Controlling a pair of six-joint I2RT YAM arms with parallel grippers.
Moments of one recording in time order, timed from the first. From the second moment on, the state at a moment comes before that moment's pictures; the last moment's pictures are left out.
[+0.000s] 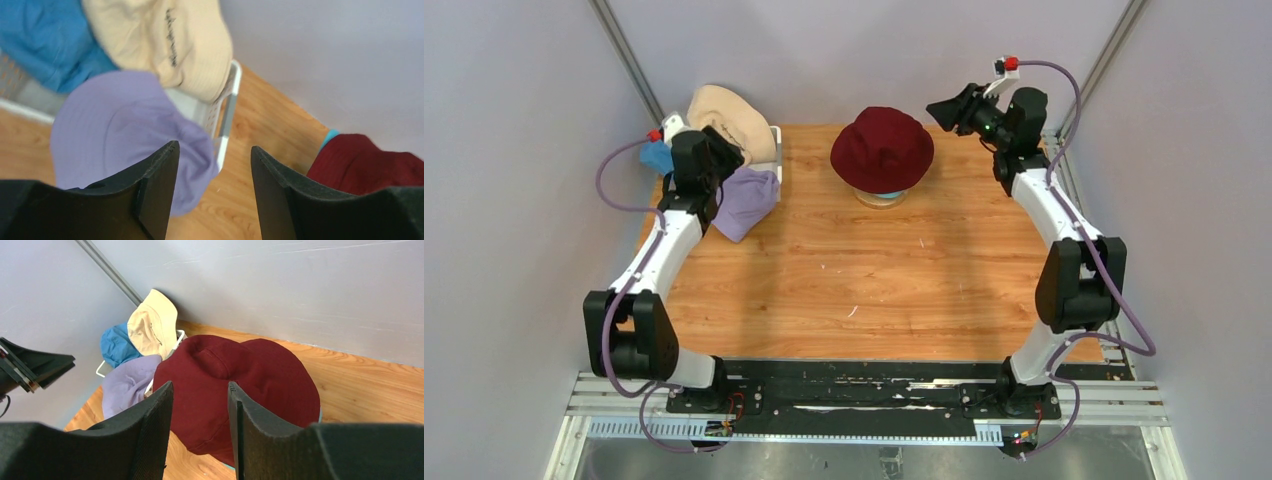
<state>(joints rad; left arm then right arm) -0.04 1.45 1.16 0.02 -0.18 -0.60 0.09 1.75 1.46 0.32 -0.59 0.47</state>
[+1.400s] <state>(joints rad) 0.11 1.40 0.65 0.16 -0.09 -0.84 0.09 1.65 1.34 0.27 -0.58 0.40</state>
